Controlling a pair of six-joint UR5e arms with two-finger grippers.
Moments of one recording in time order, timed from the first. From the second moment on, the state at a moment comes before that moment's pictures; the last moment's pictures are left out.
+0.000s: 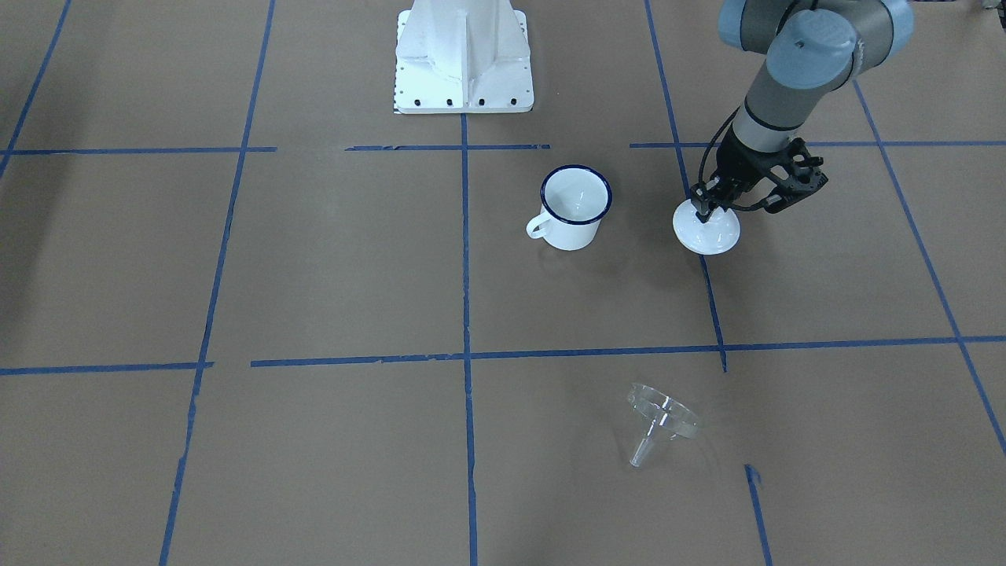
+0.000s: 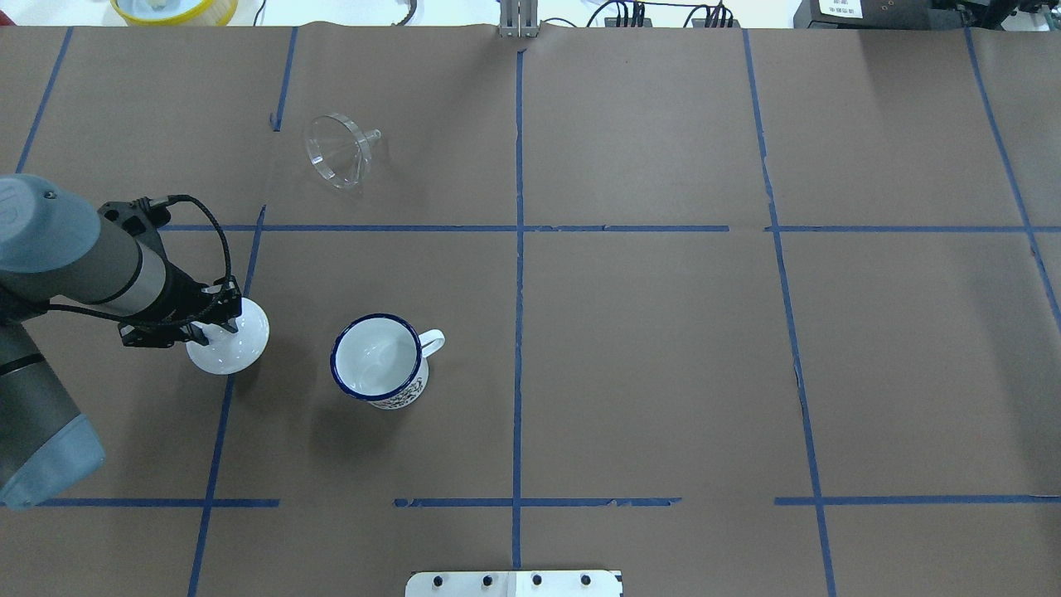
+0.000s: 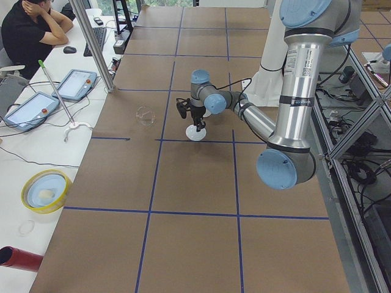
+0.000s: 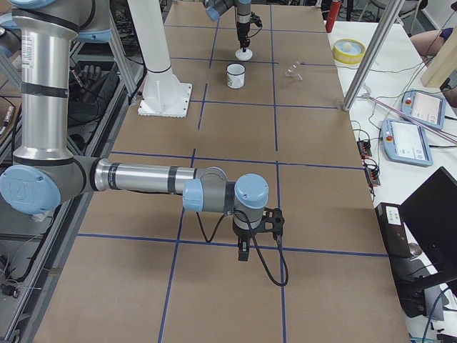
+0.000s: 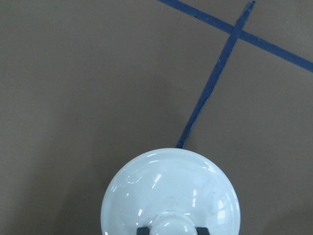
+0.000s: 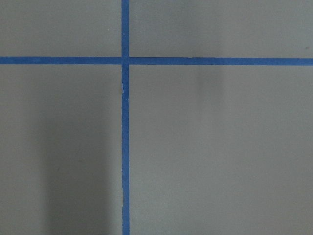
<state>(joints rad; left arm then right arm) -0.71 -1.71 -1.93 -1.76 -2.02 -1.51 1.57 -1.68 1.66 -1.57 2.29 0.01</state>
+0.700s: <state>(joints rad) -0.66 -1.74 -1.88 -1.81 -2.06 -1.57 1.57 -1.68 1.66 -1.57 2.29 0.01</state>
